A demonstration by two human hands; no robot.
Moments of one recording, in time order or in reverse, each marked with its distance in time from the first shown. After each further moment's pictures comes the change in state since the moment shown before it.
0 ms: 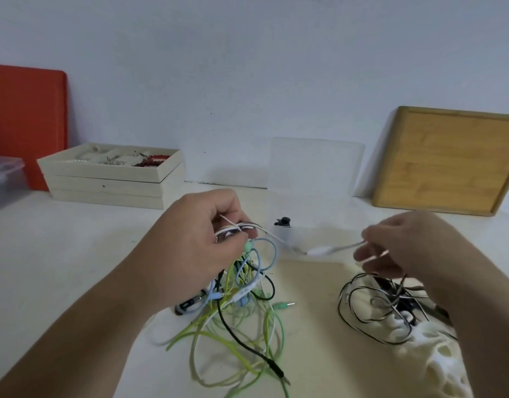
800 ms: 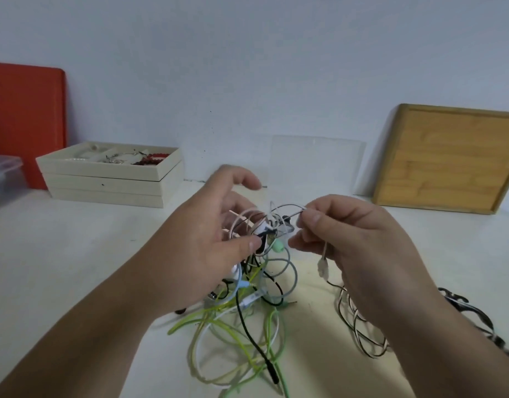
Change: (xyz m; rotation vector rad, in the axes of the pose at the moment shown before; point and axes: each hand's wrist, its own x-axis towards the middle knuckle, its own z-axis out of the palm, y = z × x) left_hand -0.003 0.004 0.001 -0.220 -0.112 -0.034; right_hand -0.028 -0.014 0.050 0.537 -0.208 -0.390
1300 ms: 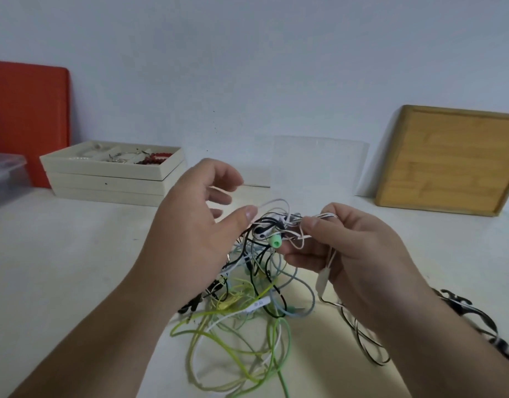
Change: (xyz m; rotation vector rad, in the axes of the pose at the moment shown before) left_hand 0.006 -0.007 0.006 0.042 0.377 0.017; right_hand 0.000 0.000 0.008 0.359 -0.039 0.176
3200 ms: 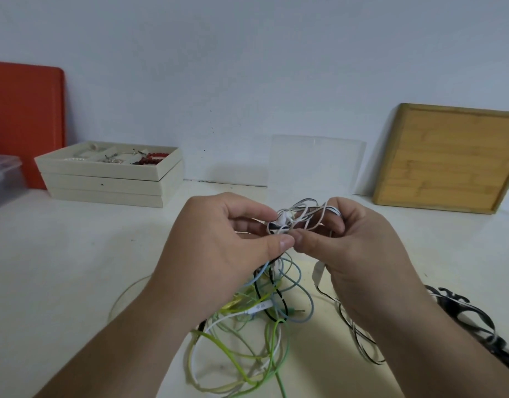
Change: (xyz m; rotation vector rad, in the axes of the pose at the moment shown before) left_hand -0.014 0.018 0.017 -0.172 -0.116 -0.224; right_hand 0.002 0.008 -0.005 -0.326 0.041 -0.223
